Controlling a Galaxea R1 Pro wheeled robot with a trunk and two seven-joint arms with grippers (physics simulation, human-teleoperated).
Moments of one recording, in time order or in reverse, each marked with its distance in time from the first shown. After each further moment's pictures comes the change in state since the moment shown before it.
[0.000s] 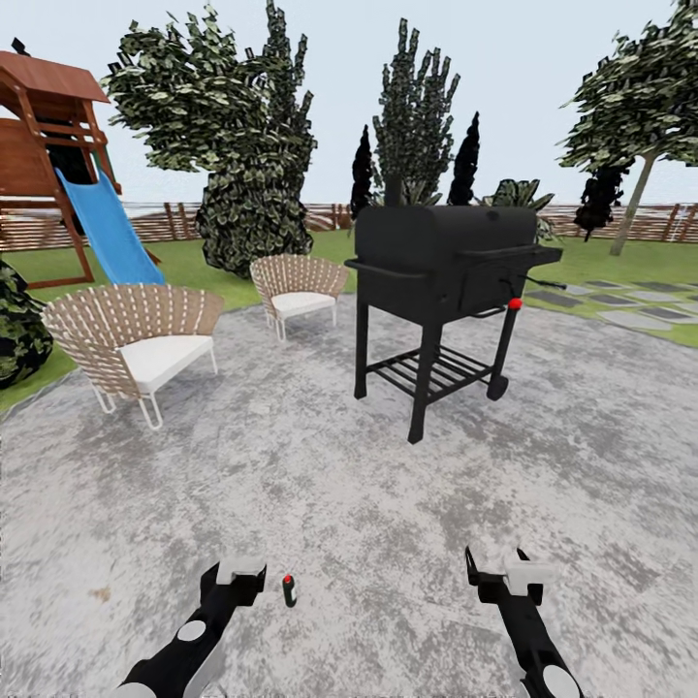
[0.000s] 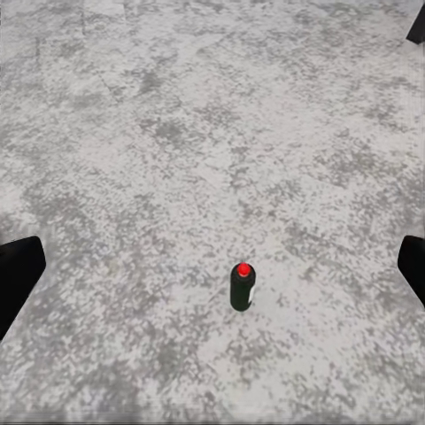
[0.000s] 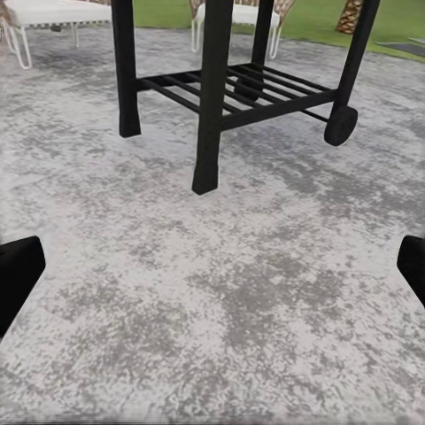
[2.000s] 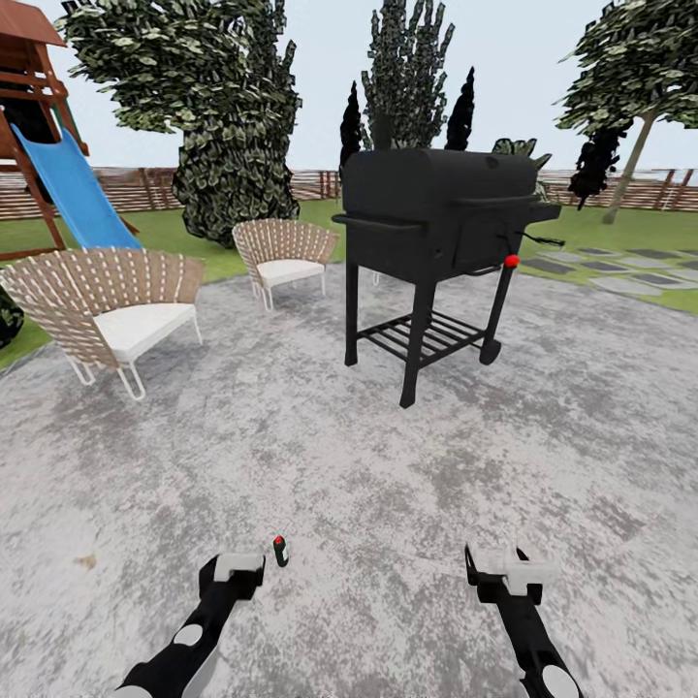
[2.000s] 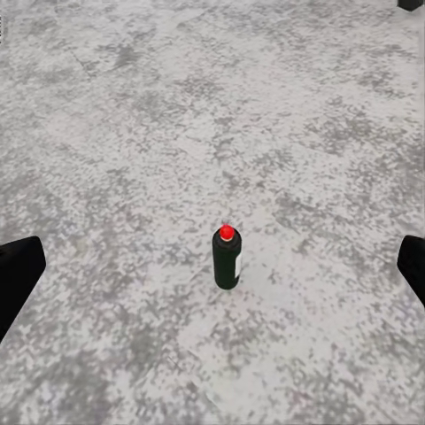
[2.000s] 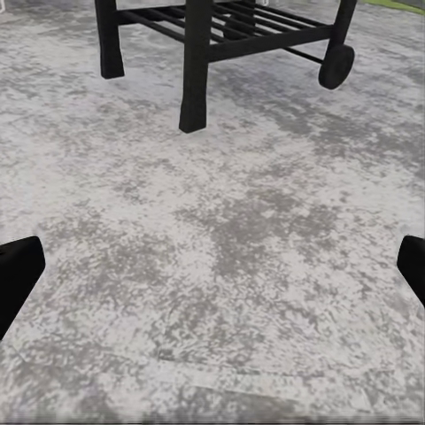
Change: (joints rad) left arm 0.006 0.004 0.000 0.002 -0.001 -0.110 0.000; right arm 0.000 0.001 0.002 0.000 0.001 -0.001 0.000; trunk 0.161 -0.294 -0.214
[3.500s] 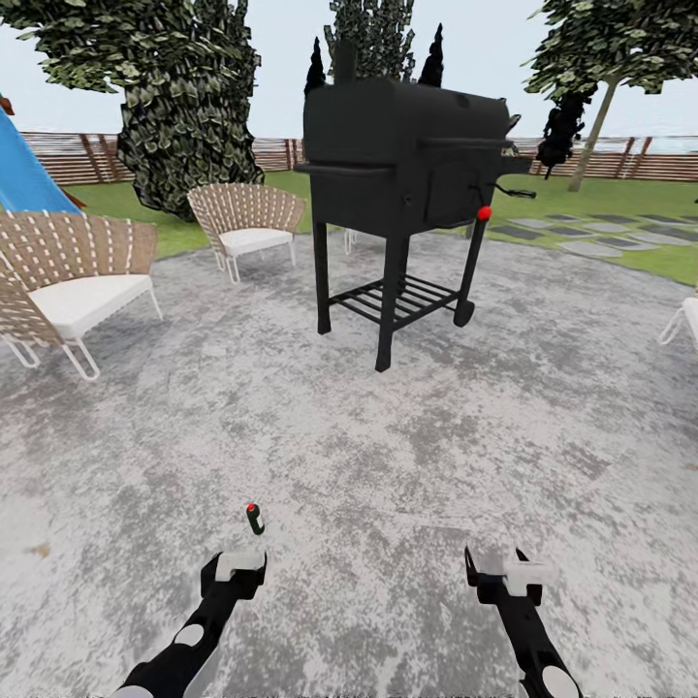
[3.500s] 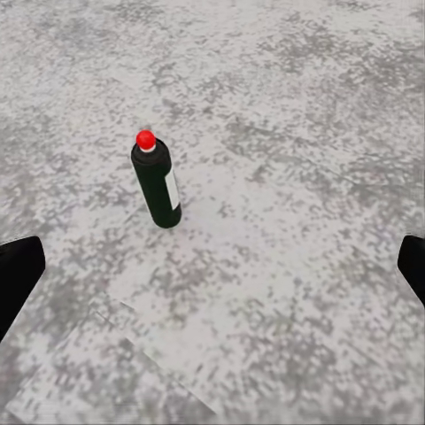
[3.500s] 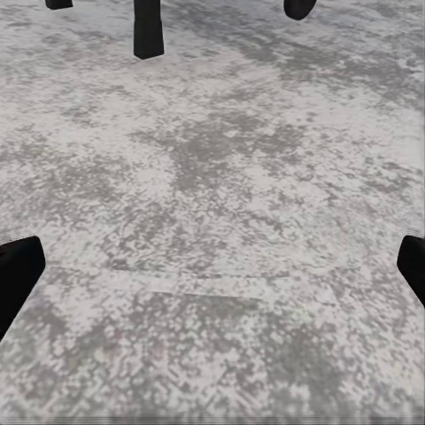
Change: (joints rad) left arm 0.000 -0.004 -0.001 -0.002 0.000 -0.004 -0.001; right arm 0.000 0.000 0.001 0.003 0.001 0.000 0.000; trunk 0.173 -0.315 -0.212
